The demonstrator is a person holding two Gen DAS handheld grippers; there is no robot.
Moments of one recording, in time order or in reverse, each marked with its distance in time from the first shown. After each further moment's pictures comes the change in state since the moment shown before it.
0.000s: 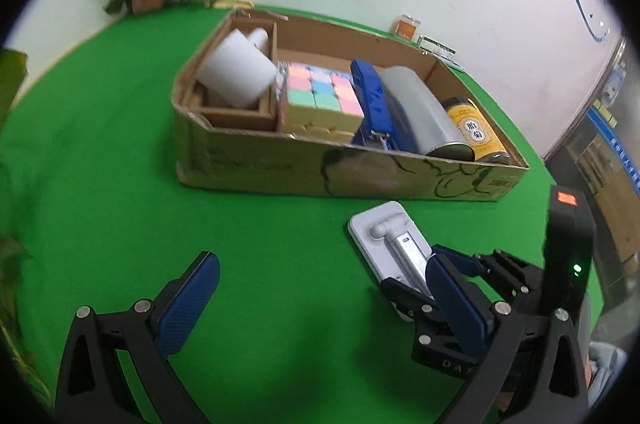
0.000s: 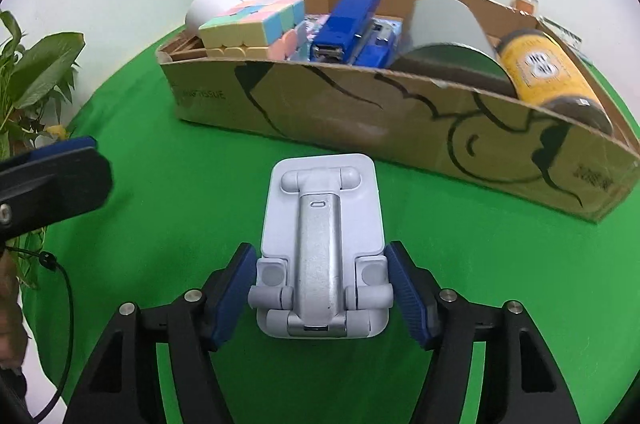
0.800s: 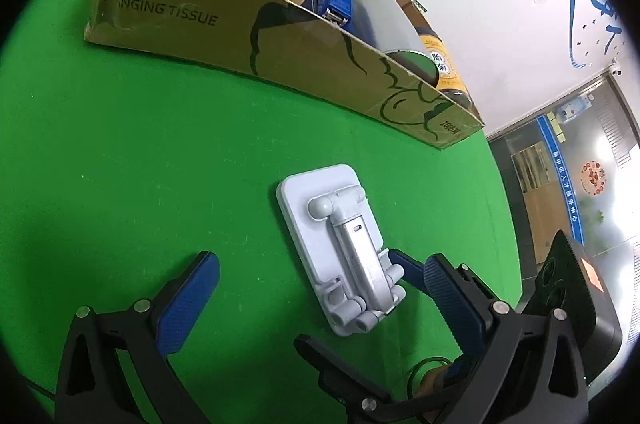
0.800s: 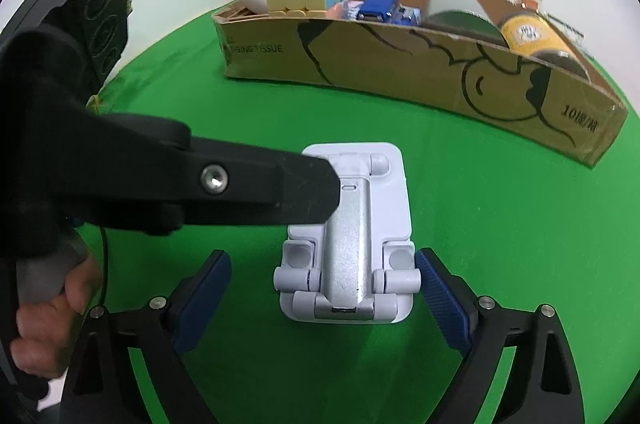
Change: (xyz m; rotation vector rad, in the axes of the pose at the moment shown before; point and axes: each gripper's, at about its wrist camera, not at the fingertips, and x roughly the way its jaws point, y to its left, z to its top) left arm 0.049 -0.010 -0.034 -0.170 0.250 -0.305; right arm -0.034 0.031 -0.052 -0.026 0.010 0.039
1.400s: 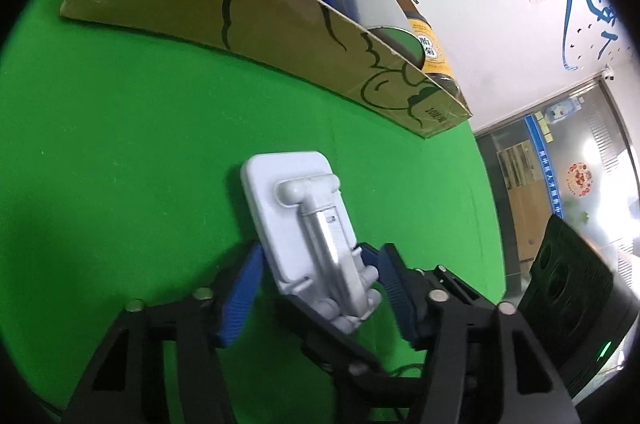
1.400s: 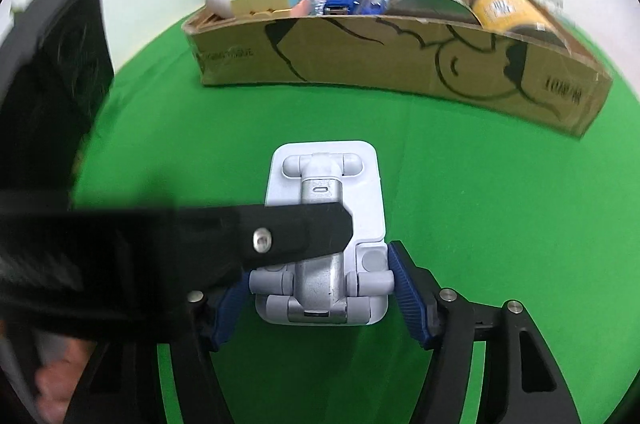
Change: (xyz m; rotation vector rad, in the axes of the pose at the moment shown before) left arm 0.018 -0.010 -0.002 -0.026 0.045 -0.059; right arm -0.014 -0.004 0.015 0.131 0.046 0.008
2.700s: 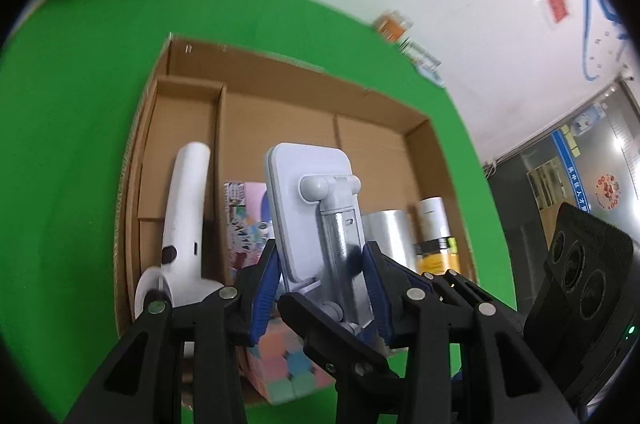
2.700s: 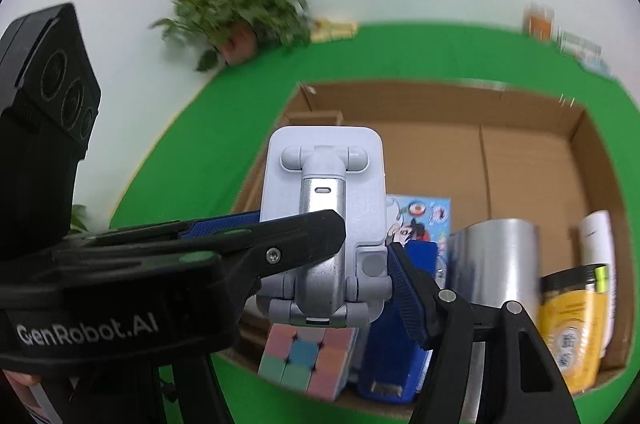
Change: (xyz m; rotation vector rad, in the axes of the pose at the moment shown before) left arm -0.065 -0.003 0.268 0.080 -0.038 0.131; right arm 0.041 0.022 0.336 0.071 -0.043 0.078
